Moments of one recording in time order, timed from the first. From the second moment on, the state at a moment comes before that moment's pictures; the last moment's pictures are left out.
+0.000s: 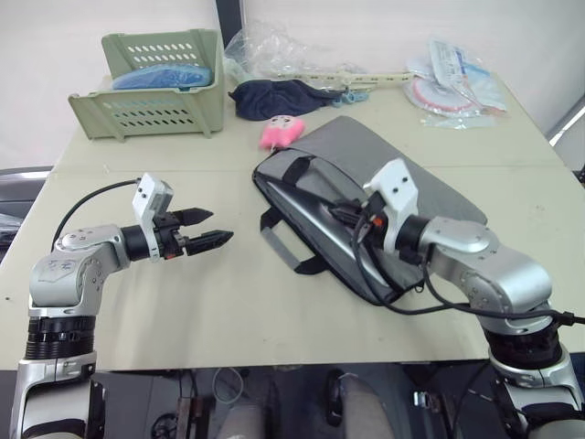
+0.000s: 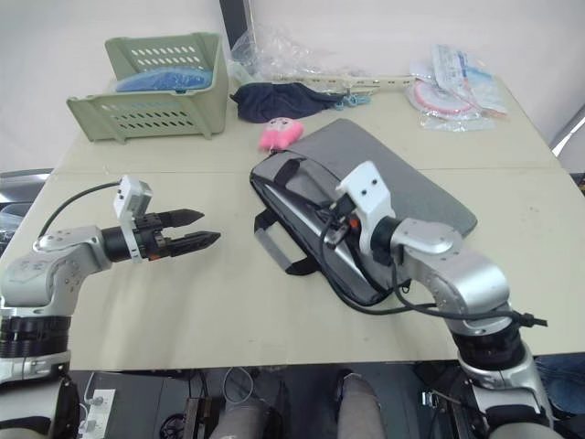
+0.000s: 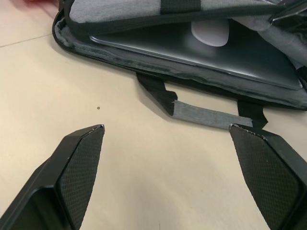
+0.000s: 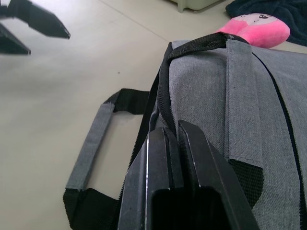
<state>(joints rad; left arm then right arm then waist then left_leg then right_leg) -0.45 0.69 0.21 0.01 -0.45 0.75 -0.94 -0.48 -0.60 0.20 -0.43 0.38 0.74 0.50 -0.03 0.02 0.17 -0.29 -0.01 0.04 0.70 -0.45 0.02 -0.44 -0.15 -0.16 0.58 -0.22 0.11</state>
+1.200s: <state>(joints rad) -0.54 1.00 0.35 0.85 -0.31 0.03 -1.09 0.13 -1.05 -0.72 0.14 0.39 0.27 1.00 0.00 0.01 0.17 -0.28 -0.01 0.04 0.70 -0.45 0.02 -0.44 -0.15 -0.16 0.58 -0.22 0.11</state>
